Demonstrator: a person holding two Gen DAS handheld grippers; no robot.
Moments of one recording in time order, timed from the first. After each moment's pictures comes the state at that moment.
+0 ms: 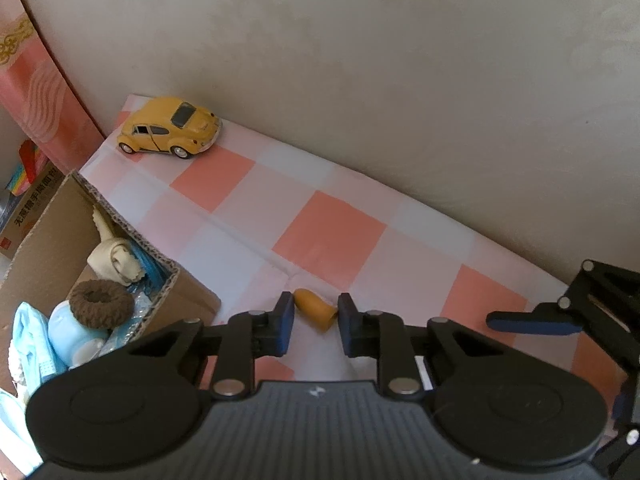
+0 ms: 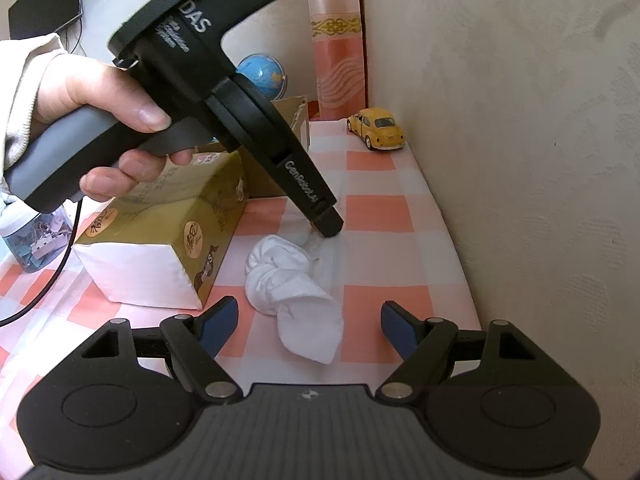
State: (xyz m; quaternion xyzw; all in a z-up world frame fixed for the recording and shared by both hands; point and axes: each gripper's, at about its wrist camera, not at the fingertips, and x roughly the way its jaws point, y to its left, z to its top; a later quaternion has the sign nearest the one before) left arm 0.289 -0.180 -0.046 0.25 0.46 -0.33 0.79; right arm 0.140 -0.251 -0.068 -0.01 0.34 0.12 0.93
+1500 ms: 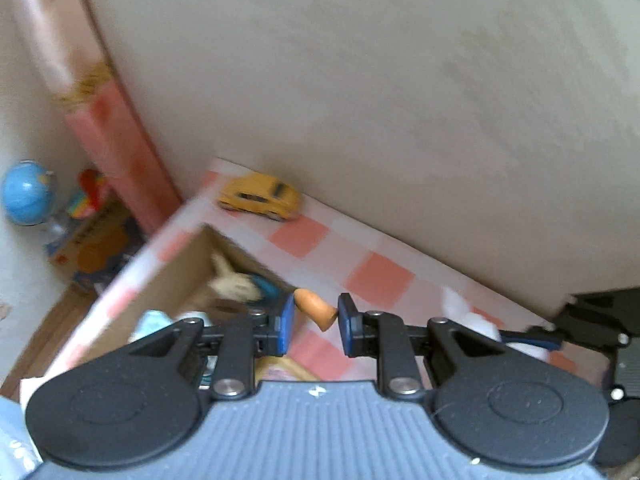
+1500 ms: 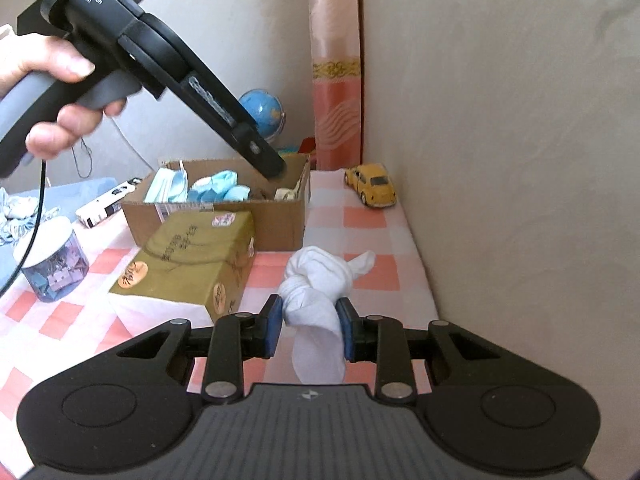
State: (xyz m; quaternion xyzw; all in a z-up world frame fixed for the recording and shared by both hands) left arm 0.271 -0.121 0.065 0.21 0.39 -0.29 0.85; right arm 0.118 -0.245 -0.017 -0.02 0.29 0.11 0.95
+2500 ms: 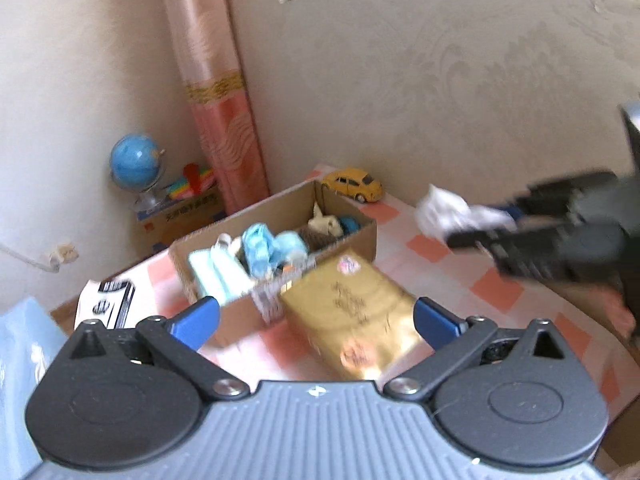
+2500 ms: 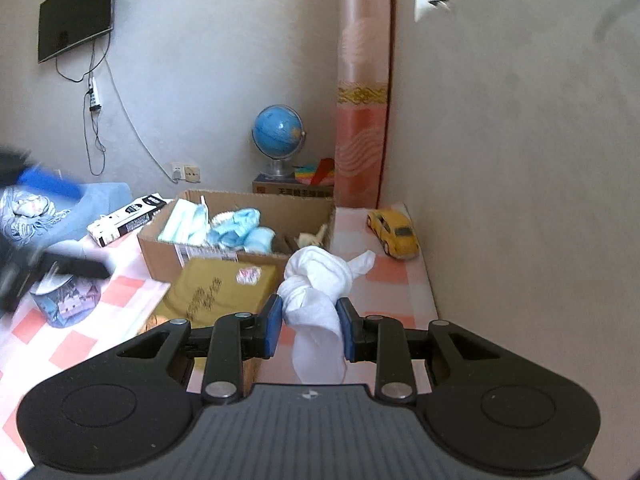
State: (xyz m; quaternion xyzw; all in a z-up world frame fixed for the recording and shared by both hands) left arm 0.133 -0.012 0.047 0.13 0.30 -0.17 0.93; right arm 0.154 -0.210 0.022 -0.06 0.28 0.14 0.95
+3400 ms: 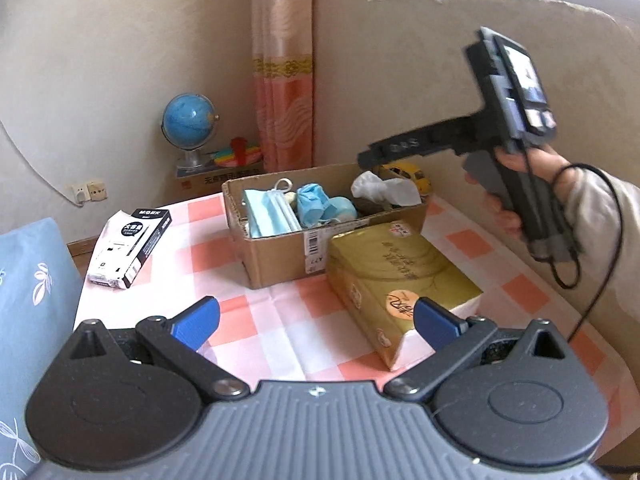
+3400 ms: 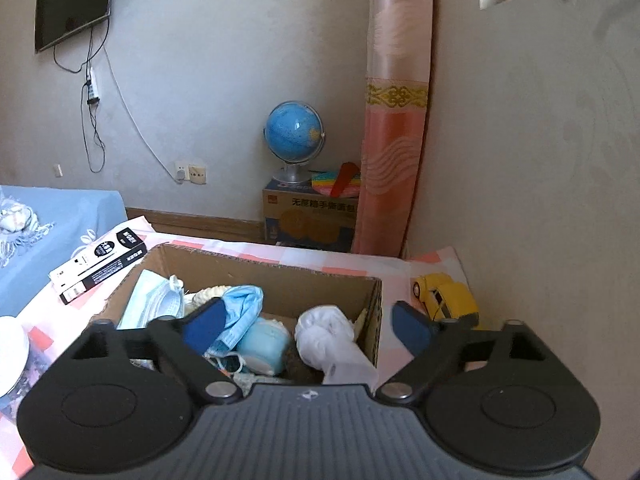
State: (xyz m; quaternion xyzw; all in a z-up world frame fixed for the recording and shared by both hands) left arm 0.111 0.040 0.011 0.03 0.30 -0.11 0.95; right arm 0.299 -0.153 0.017 -0.06 0.30 0.15 0.94
